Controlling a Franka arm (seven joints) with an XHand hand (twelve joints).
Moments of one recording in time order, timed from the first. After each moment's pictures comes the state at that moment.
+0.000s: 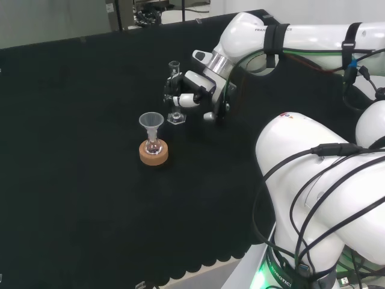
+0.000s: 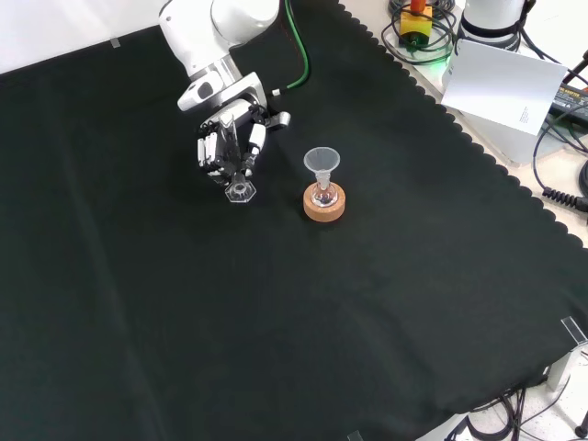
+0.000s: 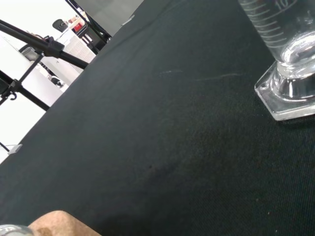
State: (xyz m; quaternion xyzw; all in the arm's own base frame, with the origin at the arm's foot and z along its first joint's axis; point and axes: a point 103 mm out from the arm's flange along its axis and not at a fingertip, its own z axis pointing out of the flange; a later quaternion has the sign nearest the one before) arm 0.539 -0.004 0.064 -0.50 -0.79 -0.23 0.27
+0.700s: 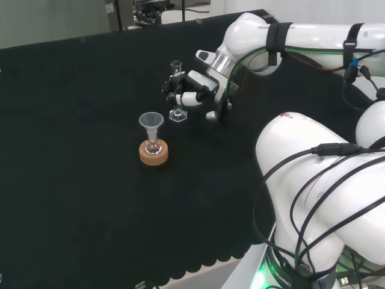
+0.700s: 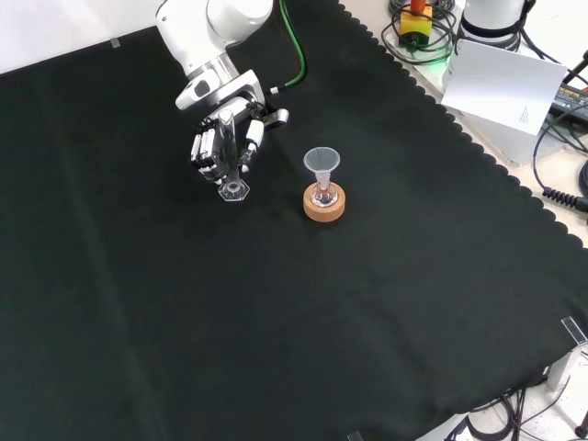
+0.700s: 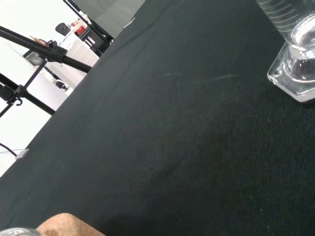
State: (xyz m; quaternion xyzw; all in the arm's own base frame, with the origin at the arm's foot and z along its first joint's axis) arm 0.538 -0.011 0.064 -0.50 -0.78 -0.23 0.29
